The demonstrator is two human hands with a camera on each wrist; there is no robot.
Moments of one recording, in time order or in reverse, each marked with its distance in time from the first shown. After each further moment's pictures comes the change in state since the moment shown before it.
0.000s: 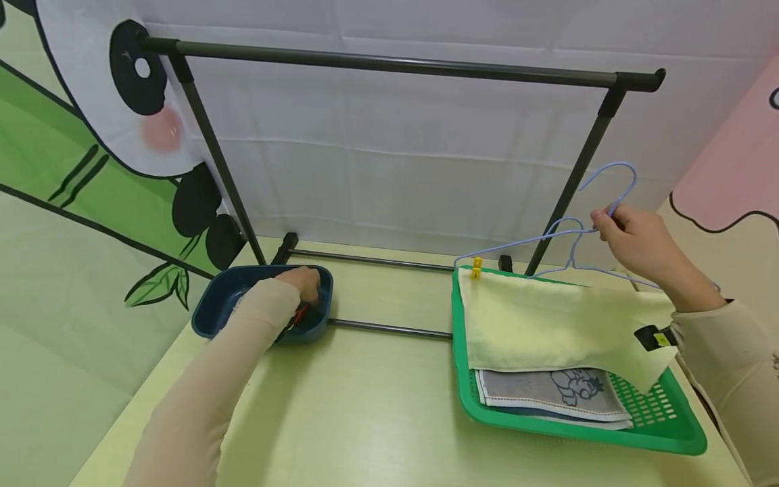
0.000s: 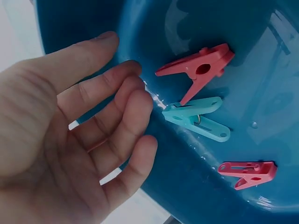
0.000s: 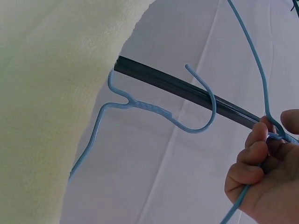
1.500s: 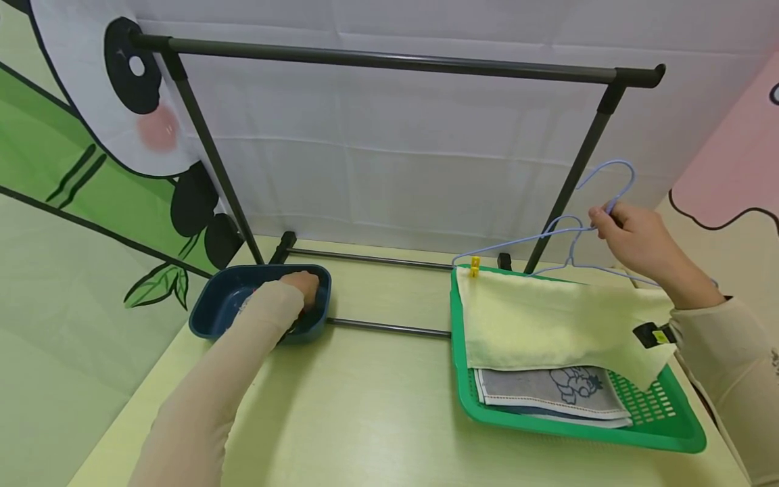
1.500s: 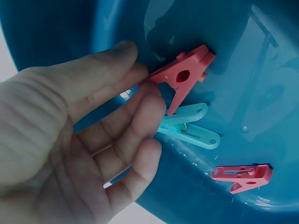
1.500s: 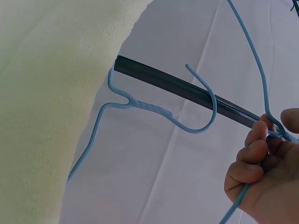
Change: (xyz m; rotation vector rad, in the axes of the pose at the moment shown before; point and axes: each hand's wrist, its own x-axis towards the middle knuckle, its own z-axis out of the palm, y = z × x) left_hand 0.003 0.001 0.011 0.153 -0.005 0.009; right_hand -0.001 -0.005 0.000 -0.009 0.011 -0.006
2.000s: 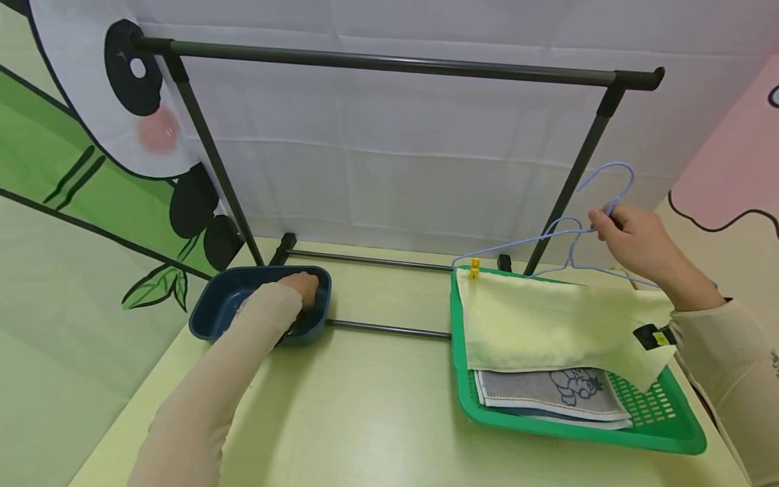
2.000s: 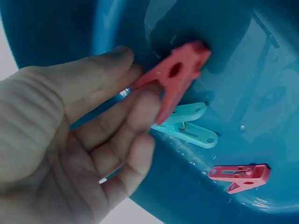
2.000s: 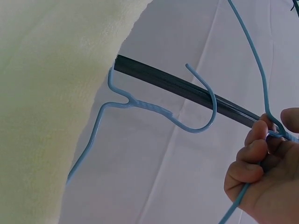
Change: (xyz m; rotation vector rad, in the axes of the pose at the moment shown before) left_hand 0.006 -0.003 0.002 -0.058 -0.013 0.003; right_hand 0.001 0.002 0.000 0.009 -0.014 0.002
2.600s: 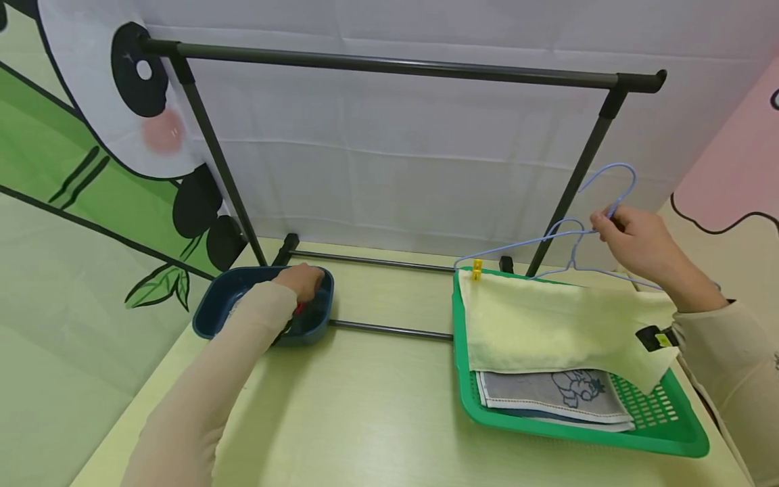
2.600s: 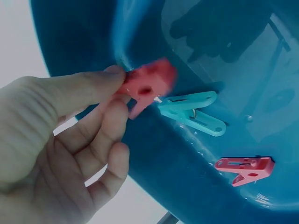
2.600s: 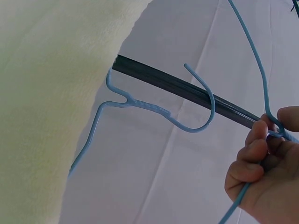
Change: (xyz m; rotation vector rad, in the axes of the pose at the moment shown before) left_hand -0.011 -0.006 -0.010 0.008 0.204 0.143; right_hand 0.000 0.000 -0.001 -0.016 0.011 -0.009
